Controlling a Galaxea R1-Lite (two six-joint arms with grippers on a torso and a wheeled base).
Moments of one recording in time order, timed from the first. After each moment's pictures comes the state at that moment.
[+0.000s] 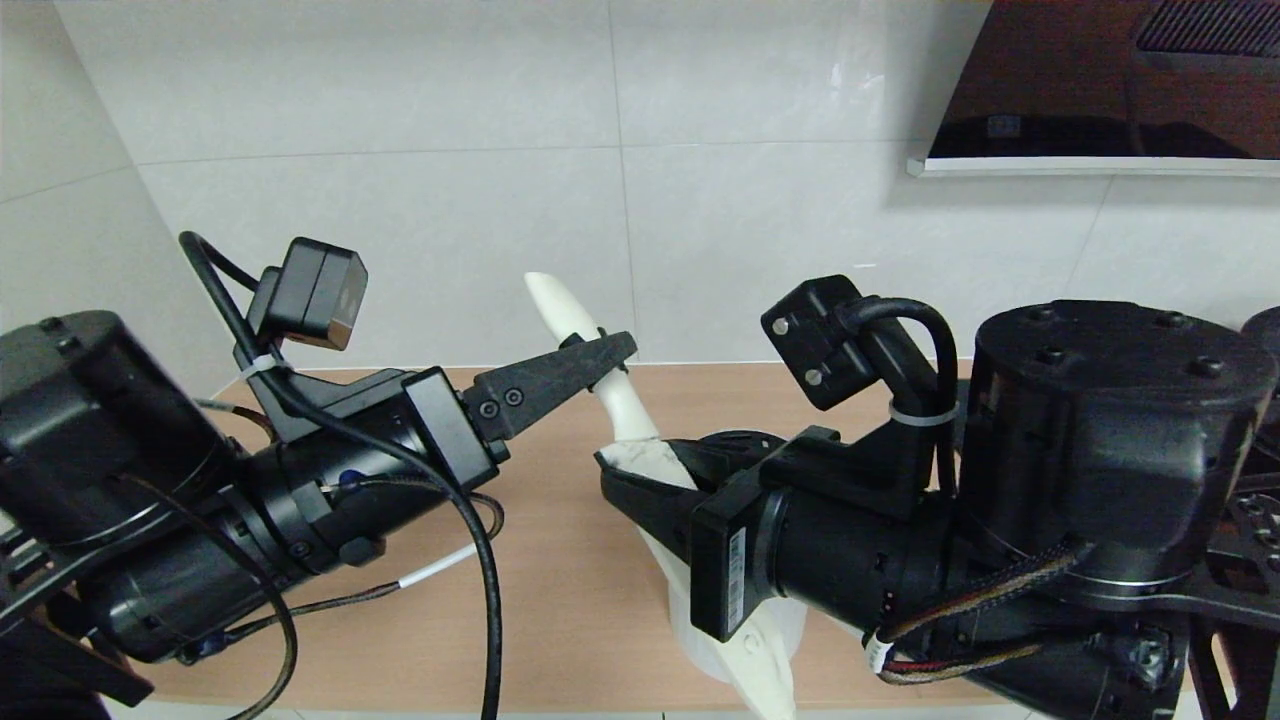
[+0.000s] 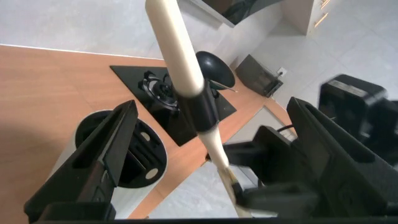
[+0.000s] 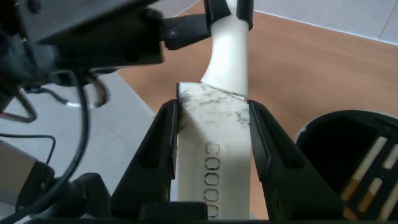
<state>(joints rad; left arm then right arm) -0.57 1.50 -0.54 -1.13 -0.34 -0.70 1.06 1.66 -0.93 -0.64 -0.15 0.22</state>
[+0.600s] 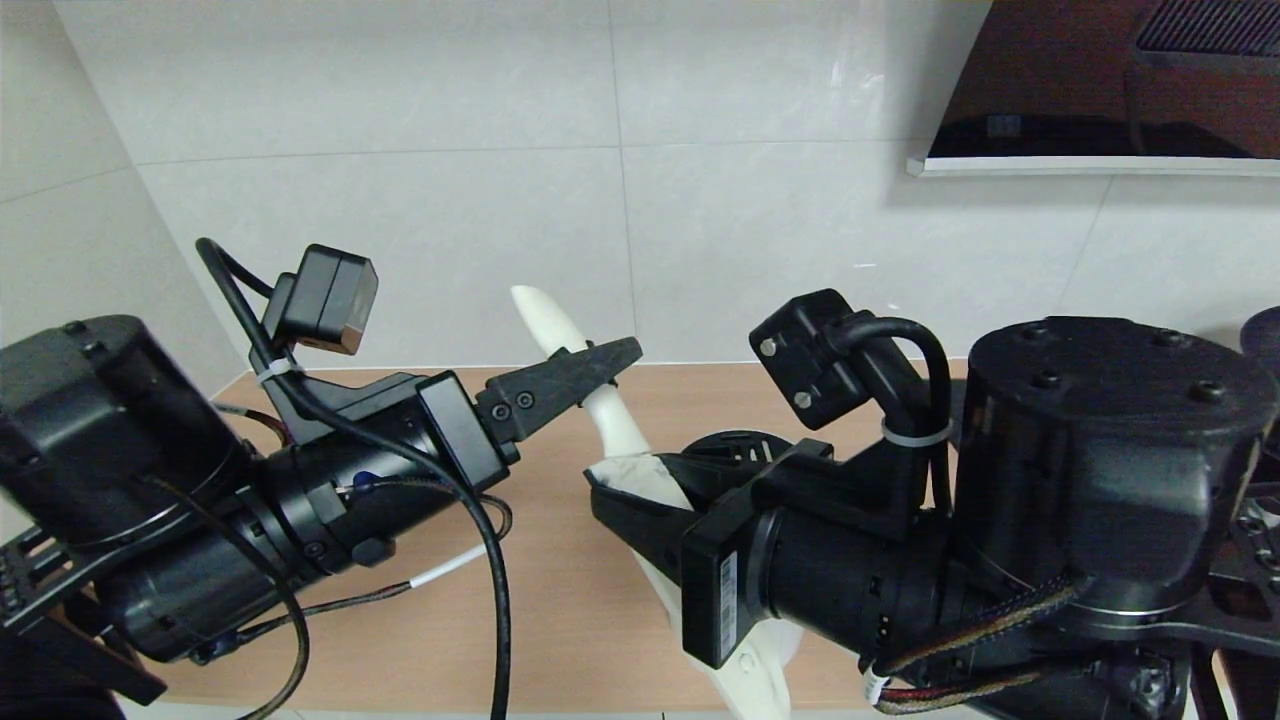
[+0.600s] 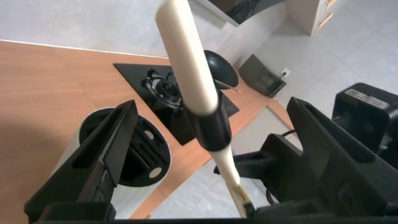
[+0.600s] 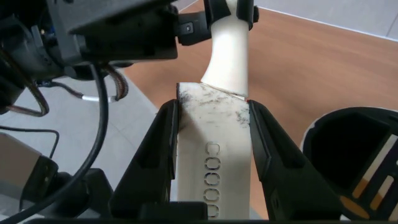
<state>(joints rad) -0.57 1.52 -0.54 -1.13 -0.33 -0.70 1.09 1.66 -0.92 -0.64 -0.15 0.22</state>
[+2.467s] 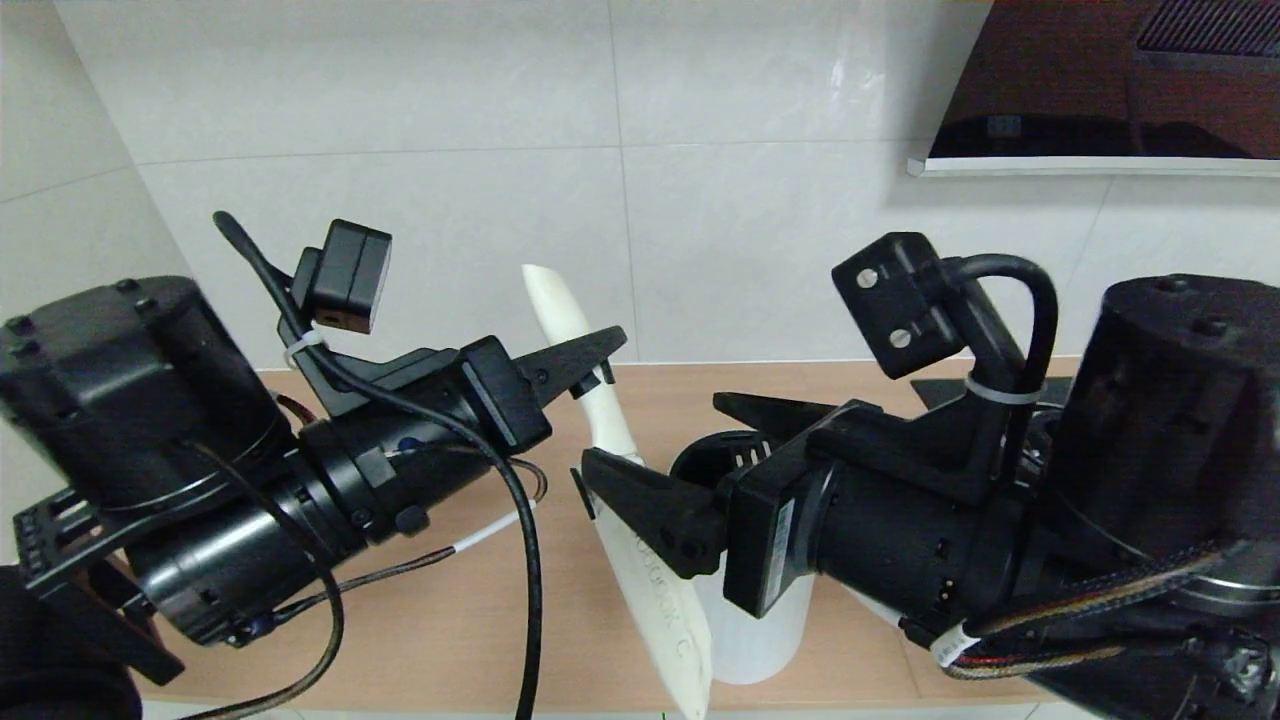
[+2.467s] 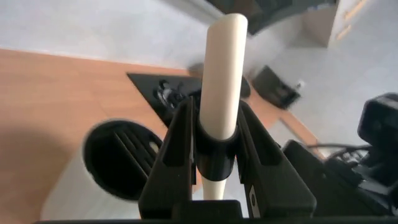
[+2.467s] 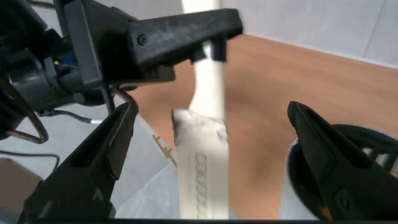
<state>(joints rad) -0.64 1.52 -0.65 -0.96 -0.11 -0.67 1.05 1.60 -0.88 -0.72 -0.18 0.21</state>
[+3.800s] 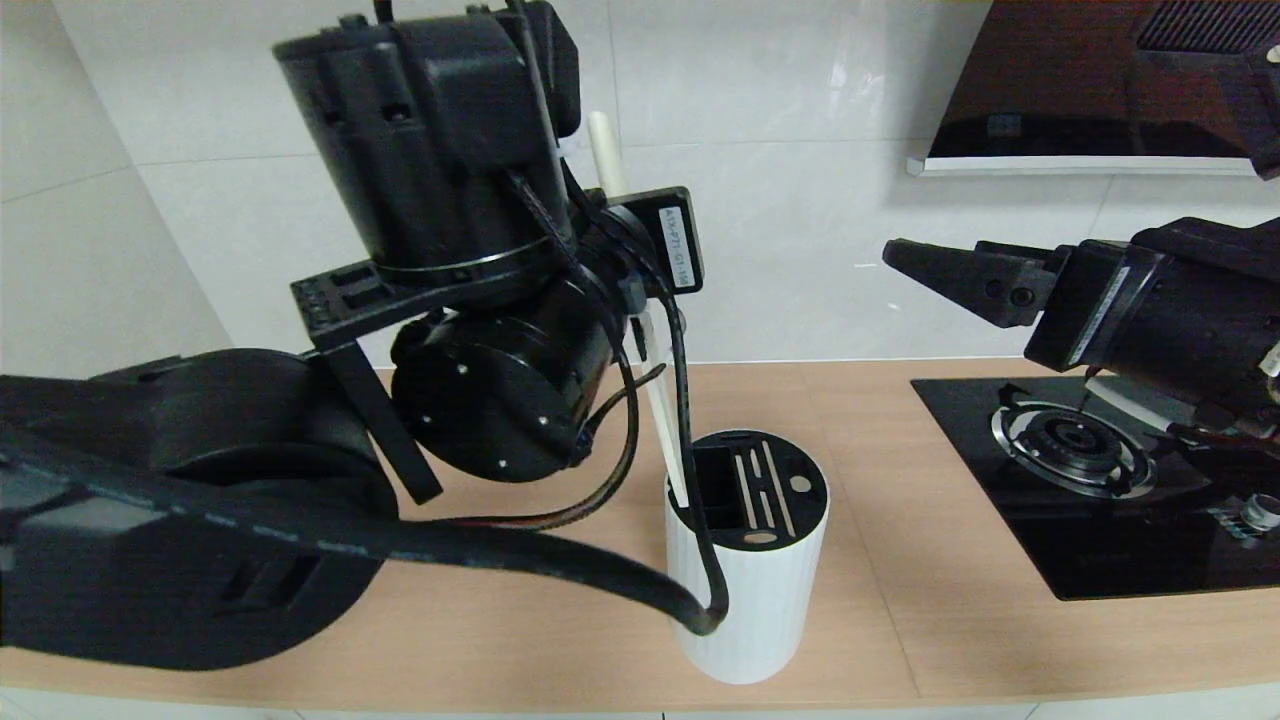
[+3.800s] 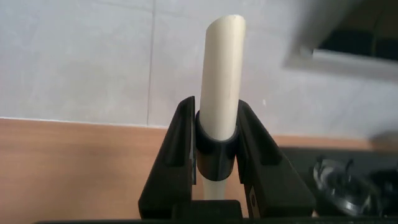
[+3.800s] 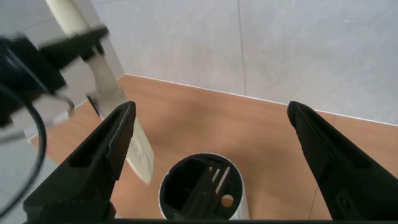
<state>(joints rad) -0.89 1.76 -1.24 -0.65 0.75 -0.12 0.64 1.35 -0.87 -0.59 -0.06 0.16</state>
